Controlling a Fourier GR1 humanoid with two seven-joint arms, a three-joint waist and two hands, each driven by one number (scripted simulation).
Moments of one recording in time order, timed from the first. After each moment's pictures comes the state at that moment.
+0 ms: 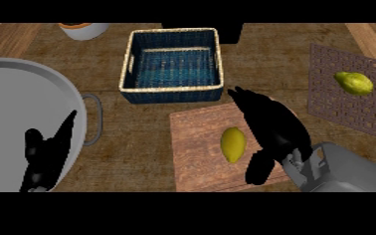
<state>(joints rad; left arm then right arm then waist) 0.10 0.39 -0.12 -1.49 0.21 0.16 0.21 -0.66 -0.65 0.83 -1.82 0.12 0.12 1.04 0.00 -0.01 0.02</state>
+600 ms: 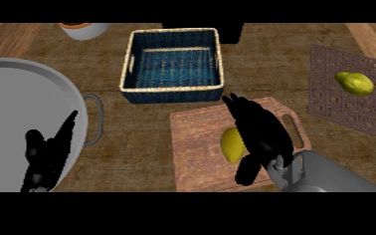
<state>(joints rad) 0.10 0.37 -0.11 -1.48 0.19 0.14 0.21 -0.57 -0.54 0.85 -1.75 0.27 0.09 1.01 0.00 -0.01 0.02</state>
